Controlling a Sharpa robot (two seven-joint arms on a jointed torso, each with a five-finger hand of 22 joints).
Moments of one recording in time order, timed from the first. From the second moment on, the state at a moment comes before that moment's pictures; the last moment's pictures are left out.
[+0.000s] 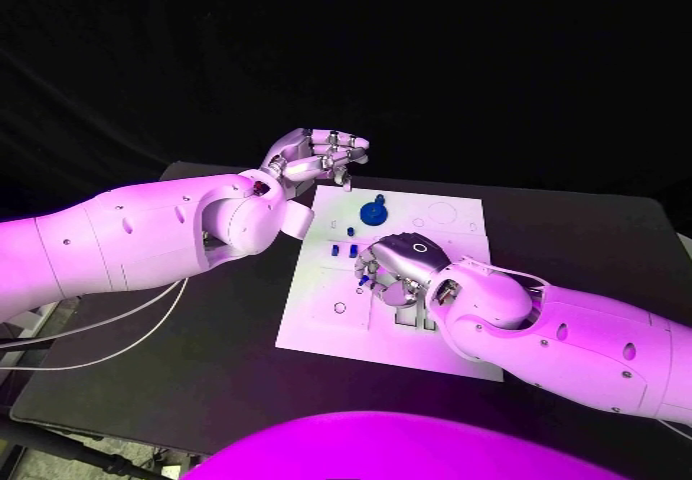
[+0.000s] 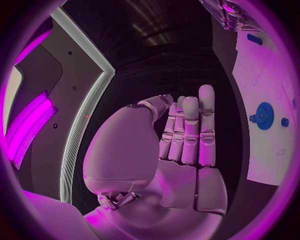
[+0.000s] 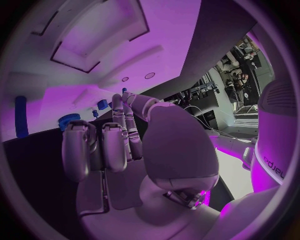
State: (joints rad) left arm 1.20 -0.87 -0.04 1.50 -0.07 -0.22 0.43; left_hand 1.41 -0.20 0.52 0.09 0.22 0.95 0.15 0.25 0.37 1.10 0.08 0.36 0.20 1.15 0.01 1.06 0.61 0.18 1.11 0.10 0.82 0.61; right arm 1.10 -0.55 -0.16 1.57 -1.71 -0.38 -0.20; right_hand 1.37 -0.14 0.64 -0.01 0.12 1.02 0.14 0.29 0.46 1.18 0.07 0.23 0.23 1.47 -0.01 1.41 1.22 0.06 1.47 0.09 1.39 1.31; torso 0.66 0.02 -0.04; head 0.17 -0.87
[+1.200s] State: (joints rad) left arm 1.20 -0.87 -0.04 1.50 -0.07 -0.22 0.43; left_hand 1.42 -0.19 0.51 0.09 0.22 0.95 0.15 0.25 0.38 1.10 0.08 0.37 0.21 1.15 0.01 1.06 0.60 0.18 1.11 0.10 0.82 0.61; right arm 1.08 -0.52 -0.16 1.54 -1.72 -0.34 -0.20; right_hand 1.36 -0.14 0.63 -0.01 0.12 1.01 0.14 0.29 0.46 1.18 0.07 0.22 0.23 1.47 -0.01 1.41 1.22 0.06 1.47 0.09 1.39 1.31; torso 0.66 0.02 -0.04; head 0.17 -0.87
